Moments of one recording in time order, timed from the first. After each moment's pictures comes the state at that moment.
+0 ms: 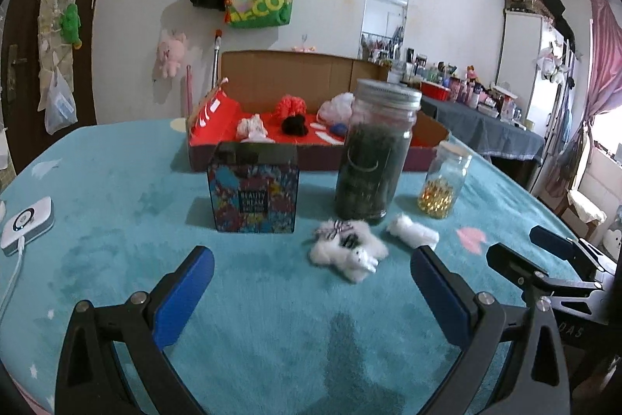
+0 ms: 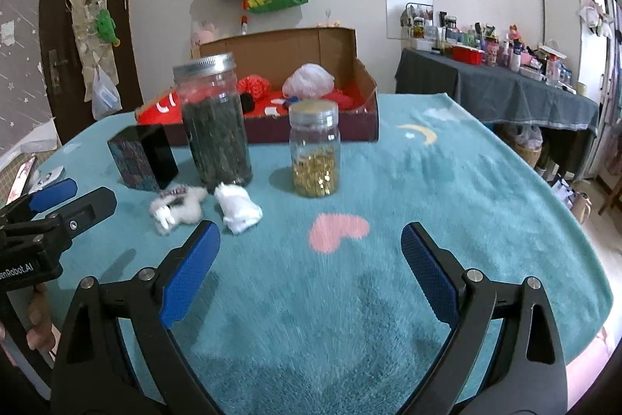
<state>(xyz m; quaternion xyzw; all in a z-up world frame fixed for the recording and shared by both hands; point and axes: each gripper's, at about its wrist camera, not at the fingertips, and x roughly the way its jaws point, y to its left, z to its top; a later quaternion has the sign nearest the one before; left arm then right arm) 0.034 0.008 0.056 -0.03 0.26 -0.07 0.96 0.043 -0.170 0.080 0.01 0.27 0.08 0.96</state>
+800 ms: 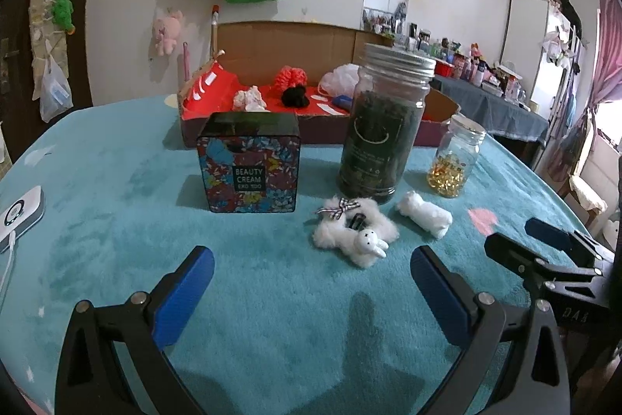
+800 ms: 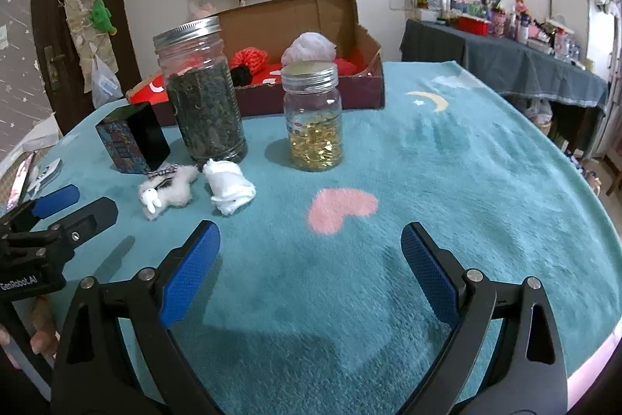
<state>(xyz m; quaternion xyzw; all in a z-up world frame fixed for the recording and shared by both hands) 0.051 0.007 0.046 -0.03 0.31 -0.07 0.95 0.064 -0.174 0.070 0.03 0.32 0.10 0.94</state>
